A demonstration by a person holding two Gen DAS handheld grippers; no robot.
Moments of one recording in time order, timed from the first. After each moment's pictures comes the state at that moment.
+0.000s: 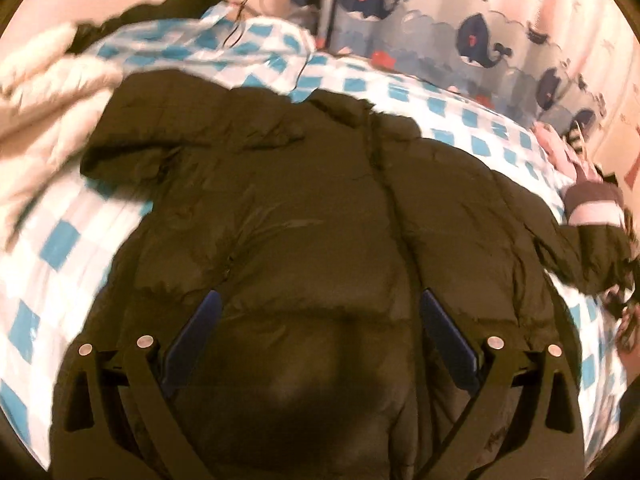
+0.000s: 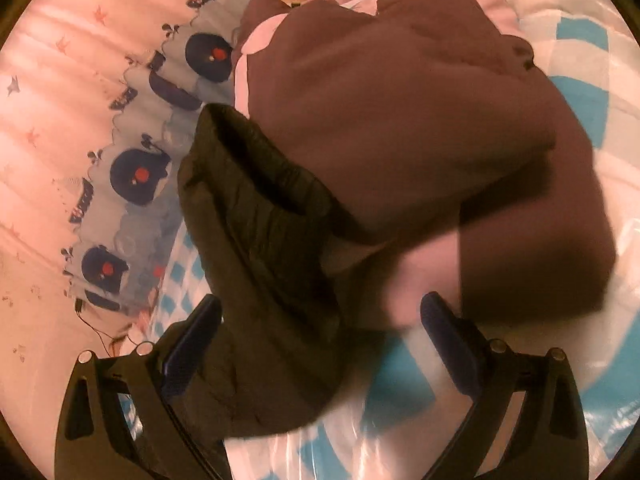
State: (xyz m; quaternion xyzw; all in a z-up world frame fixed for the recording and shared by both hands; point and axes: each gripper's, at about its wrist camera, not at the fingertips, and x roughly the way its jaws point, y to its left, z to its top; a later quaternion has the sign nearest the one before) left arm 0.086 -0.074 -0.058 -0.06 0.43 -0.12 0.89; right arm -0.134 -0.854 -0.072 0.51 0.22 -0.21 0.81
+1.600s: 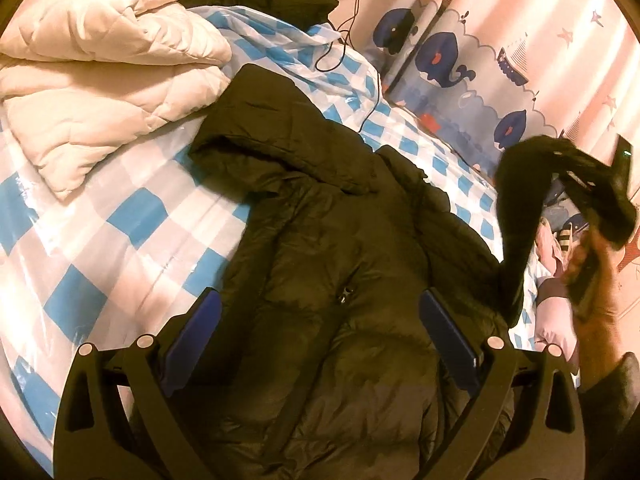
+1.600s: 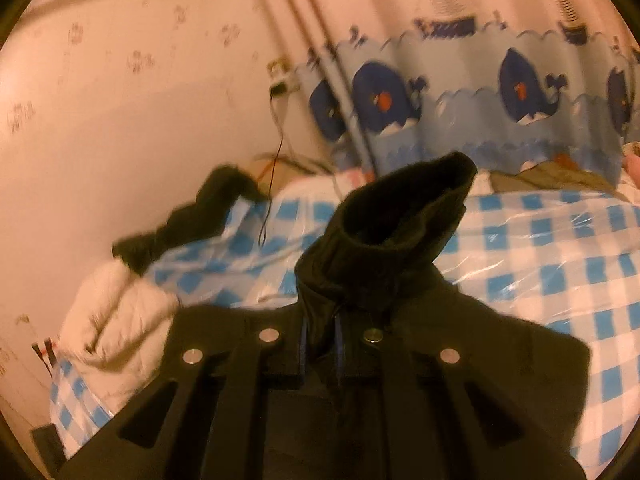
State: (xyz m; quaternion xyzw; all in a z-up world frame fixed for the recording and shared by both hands) left arm 0.082 0.072 -0.033 -0.21 0.41 -0.09 0.89; right arm 0.194 -0.301 0.113 0.15 0.29 0.10 0.94
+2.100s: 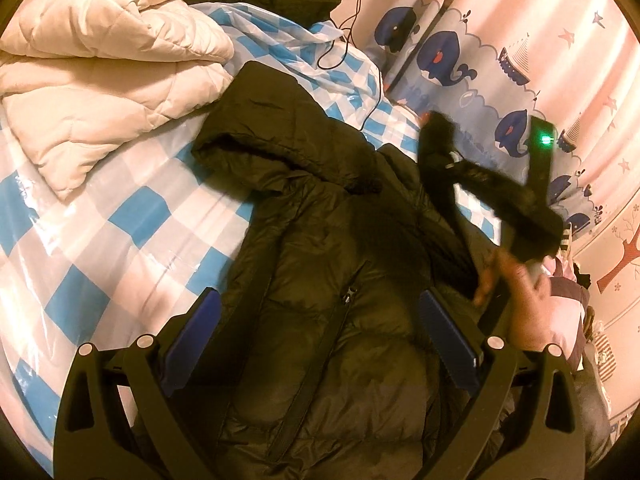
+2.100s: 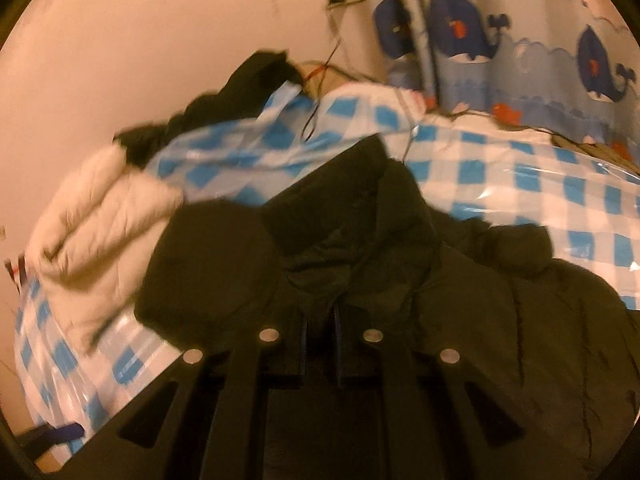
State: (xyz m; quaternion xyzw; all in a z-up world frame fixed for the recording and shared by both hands) left arm 0.084 0.076 -0.035 -0.21 0.41 -0.09 0.88; right arm 0.217 -0.176 0.009 0.06 0.37 0.16 0.91
